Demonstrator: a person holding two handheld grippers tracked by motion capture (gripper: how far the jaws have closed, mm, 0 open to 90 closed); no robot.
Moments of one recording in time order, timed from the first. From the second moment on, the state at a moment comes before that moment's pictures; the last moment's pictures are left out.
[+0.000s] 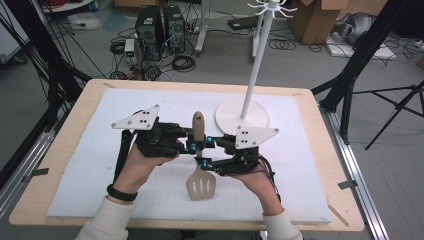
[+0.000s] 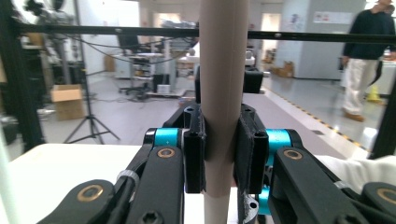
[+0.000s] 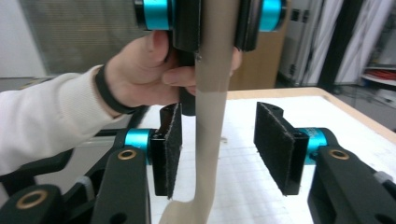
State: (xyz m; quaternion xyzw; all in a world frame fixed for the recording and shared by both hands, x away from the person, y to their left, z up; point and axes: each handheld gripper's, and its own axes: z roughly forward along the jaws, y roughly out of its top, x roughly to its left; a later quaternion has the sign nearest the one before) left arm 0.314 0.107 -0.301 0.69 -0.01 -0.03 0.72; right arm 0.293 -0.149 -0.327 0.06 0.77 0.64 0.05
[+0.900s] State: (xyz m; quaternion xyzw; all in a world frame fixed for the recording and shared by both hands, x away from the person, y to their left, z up) left arm 0.315 0.104 -0.300 0.69 -0.03 -0.03 0.72; right arm 0.292 -0.149 -0.325 0.03 0.76 0.65 0.03
